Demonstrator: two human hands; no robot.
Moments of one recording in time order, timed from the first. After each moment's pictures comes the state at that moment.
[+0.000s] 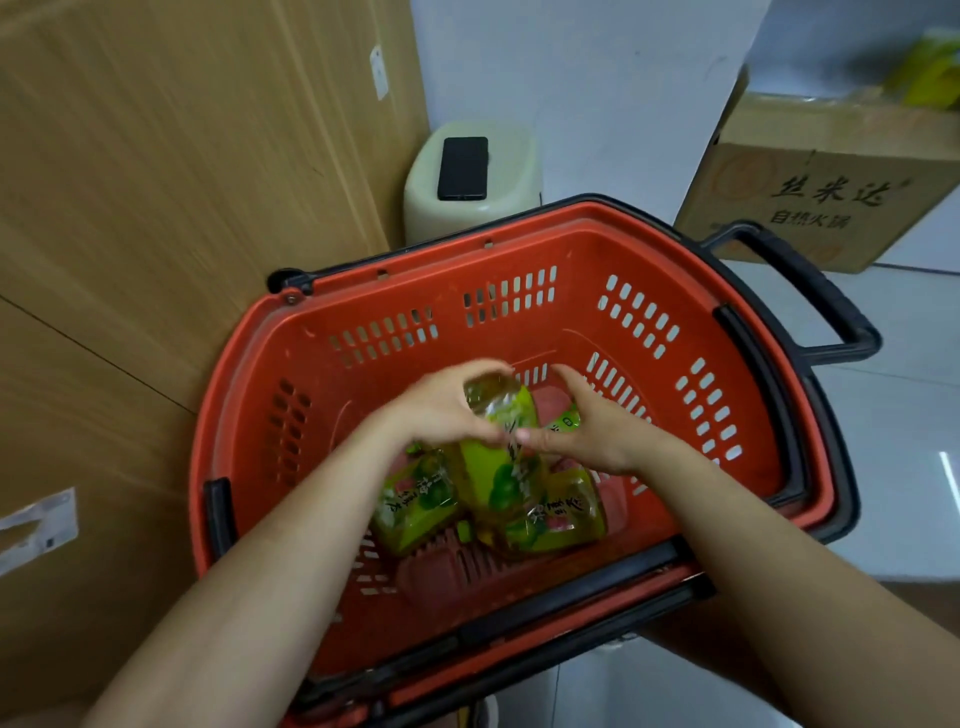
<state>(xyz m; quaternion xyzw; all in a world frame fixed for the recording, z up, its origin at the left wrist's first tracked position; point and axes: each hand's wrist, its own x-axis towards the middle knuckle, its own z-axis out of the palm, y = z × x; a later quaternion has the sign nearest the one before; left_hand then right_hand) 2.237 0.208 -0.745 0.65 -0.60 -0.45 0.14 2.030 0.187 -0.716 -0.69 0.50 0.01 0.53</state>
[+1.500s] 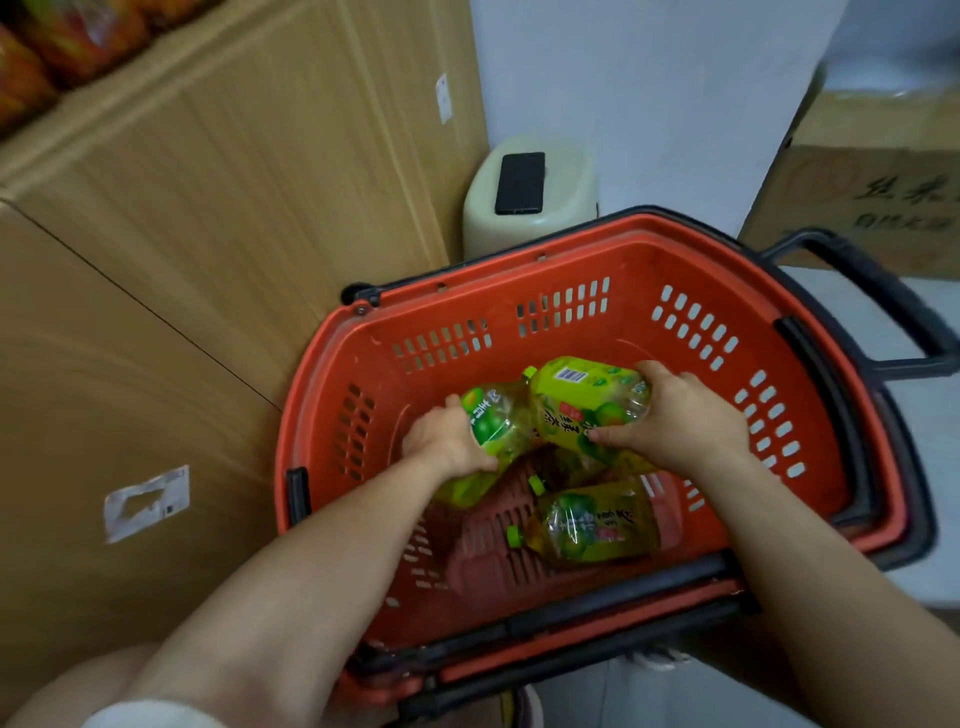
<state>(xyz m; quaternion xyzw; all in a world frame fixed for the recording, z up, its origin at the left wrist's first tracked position) 2.256 0.243 -0.776 0.86 -0.45 -0.24 -0.06 2.020 0.176 -0.714 -0.76 0.61 0.02 0.23</state>
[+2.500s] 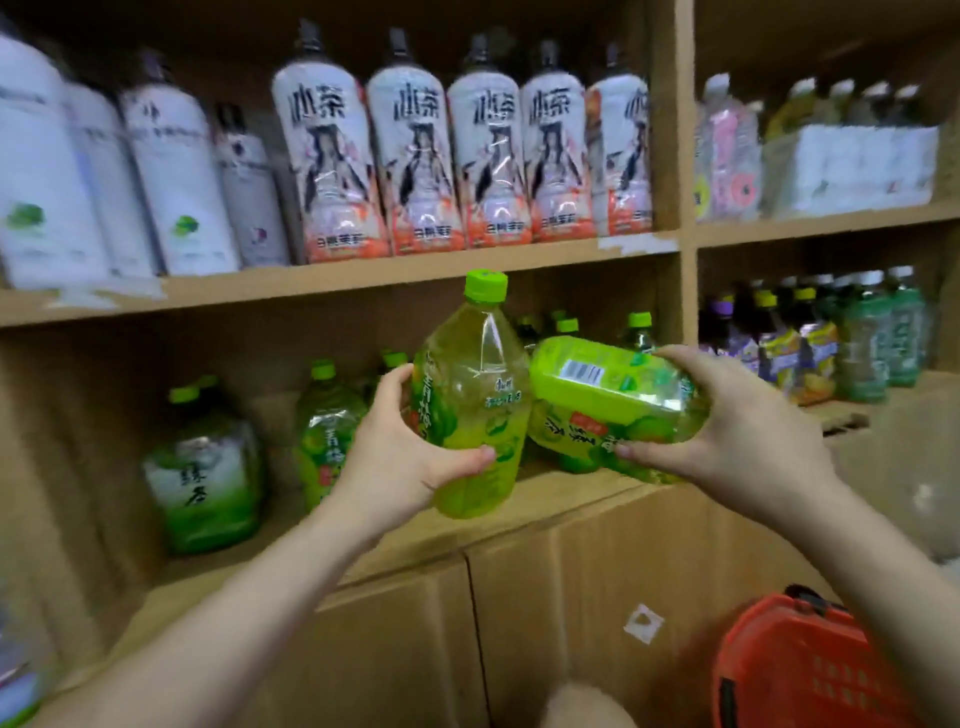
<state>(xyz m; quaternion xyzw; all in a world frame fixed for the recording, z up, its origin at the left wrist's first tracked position) 2.279 0.681 -0.355 0.81 -0.24 0.19 0.50 2.181 0.426 -0.359 -0.90 0.09 -0.38 0.17</state>
